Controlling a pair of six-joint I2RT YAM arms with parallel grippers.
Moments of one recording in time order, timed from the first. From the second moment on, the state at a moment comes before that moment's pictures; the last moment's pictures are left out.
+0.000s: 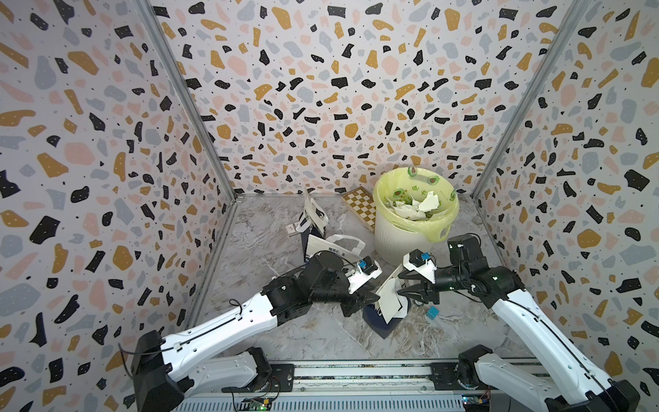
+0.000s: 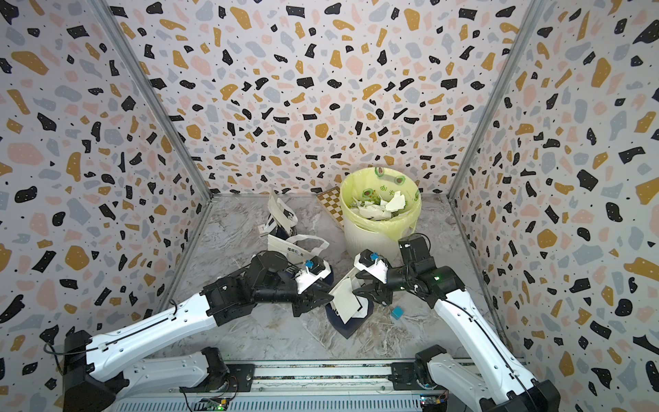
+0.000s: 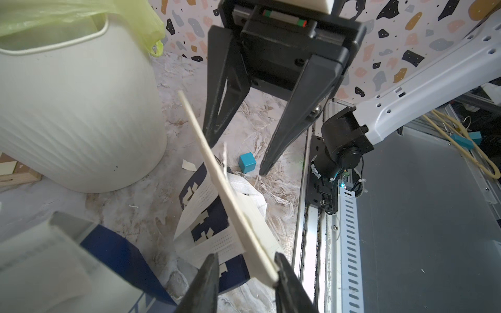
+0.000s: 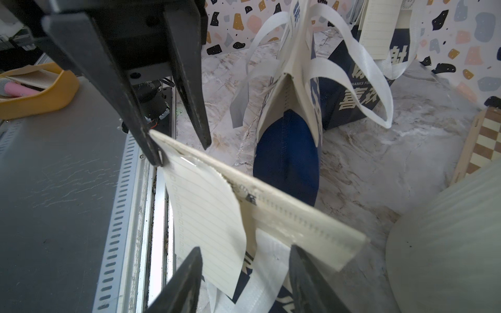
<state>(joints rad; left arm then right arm) -0.97 1.11 0.94 -0.34 0.38 0.04 0.40 0.97 0.92 -0.78 -0.87 -0.63</state>
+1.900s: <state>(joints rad) -1.00 1.11 0.81 -0.19 0.31 0.14 0.51 1.00 0.85 -0.66 -0.97 -0.56</state>
